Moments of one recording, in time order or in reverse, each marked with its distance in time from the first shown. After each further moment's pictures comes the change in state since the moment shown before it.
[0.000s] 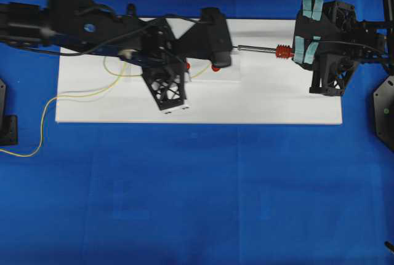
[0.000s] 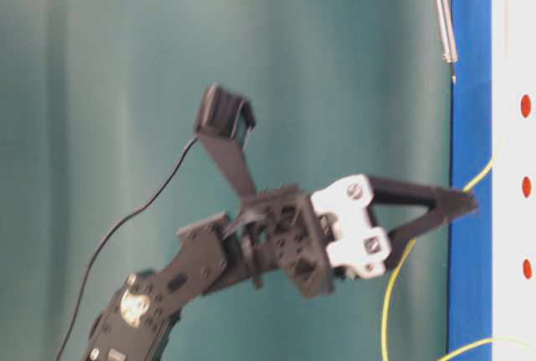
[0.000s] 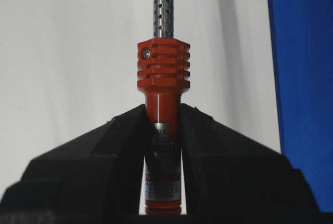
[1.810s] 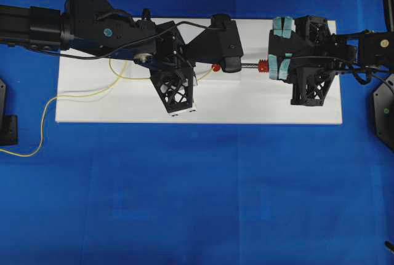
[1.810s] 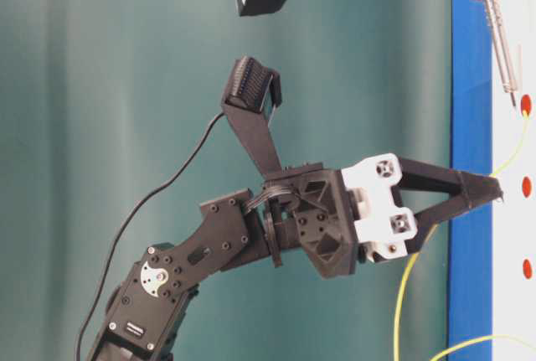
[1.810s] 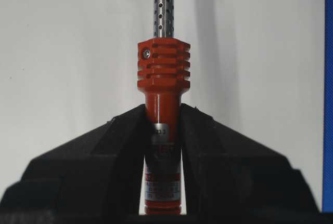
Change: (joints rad) left arm -0.002 0.054 -0.038 0.002 0.032 -0.003; right arm 0.058 0.189 -0.040 0.006 -0.109 0.000
